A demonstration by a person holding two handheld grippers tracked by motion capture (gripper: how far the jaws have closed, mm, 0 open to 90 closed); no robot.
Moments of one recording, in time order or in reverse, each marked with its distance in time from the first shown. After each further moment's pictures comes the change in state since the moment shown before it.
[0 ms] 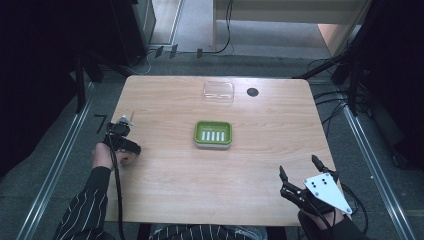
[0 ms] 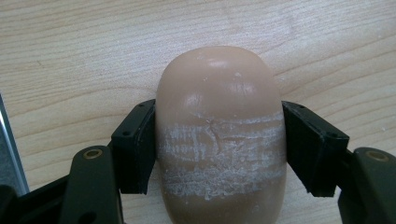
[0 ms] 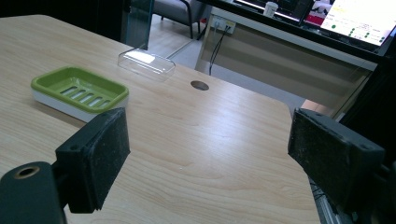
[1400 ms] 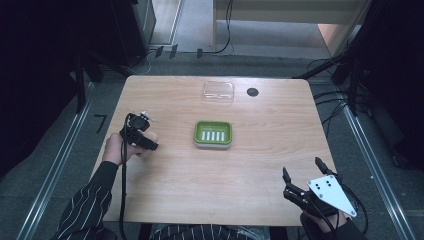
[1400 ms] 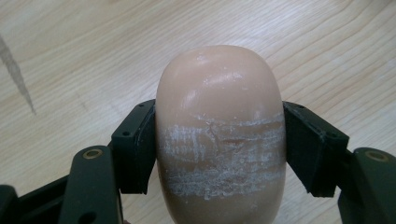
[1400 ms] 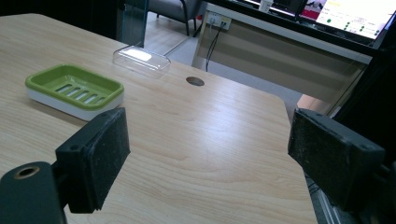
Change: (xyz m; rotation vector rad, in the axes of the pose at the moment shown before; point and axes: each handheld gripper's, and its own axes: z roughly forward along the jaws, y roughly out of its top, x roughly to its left) left arm -0.055 0.023 -0.032 -0.090 -0.080 0.327; right arm -0.004 -0.003 -0.005 0.015 -0.018 0.021
